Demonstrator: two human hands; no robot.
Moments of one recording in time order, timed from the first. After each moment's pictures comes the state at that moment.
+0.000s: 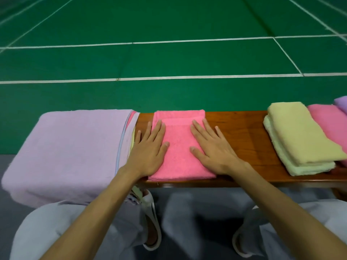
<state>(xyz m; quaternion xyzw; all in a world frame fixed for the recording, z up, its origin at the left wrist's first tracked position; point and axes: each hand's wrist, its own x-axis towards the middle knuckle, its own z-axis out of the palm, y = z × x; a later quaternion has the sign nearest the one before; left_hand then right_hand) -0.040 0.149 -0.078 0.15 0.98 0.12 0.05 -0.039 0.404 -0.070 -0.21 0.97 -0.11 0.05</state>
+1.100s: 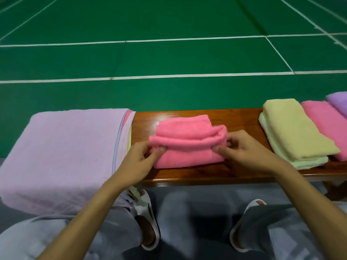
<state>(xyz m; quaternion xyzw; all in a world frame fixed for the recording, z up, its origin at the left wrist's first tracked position) 0.000 0.140 -0.045 0.13 0.83 0.53 0.10 -0.008 0.460 -0.019 -0.19 0.85 -0.47 0.12</state>
